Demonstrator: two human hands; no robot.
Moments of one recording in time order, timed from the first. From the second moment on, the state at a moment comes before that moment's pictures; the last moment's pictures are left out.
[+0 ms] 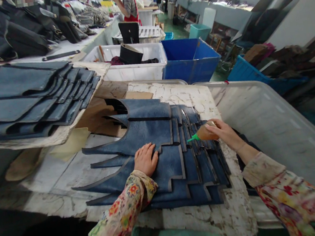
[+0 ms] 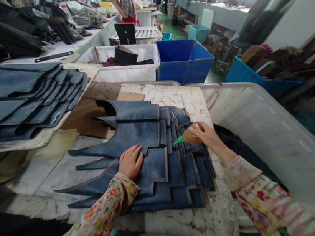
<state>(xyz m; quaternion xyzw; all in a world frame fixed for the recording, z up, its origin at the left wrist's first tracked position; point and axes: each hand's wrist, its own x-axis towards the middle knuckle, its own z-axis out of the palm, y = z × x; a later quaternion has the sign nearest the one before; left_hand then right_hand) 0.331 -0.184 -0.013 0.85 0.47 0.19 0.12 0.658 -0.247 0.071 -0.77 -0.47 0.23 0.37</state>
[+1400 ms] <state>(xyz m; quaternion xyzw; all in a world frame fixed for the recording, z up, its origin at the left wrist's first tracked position) 0.333 -0.185 -0.017 0.85 0.47 0.20 0.10 0.624 -0.359 0.078 -0.72 -0.53 0.33 0.31</state>
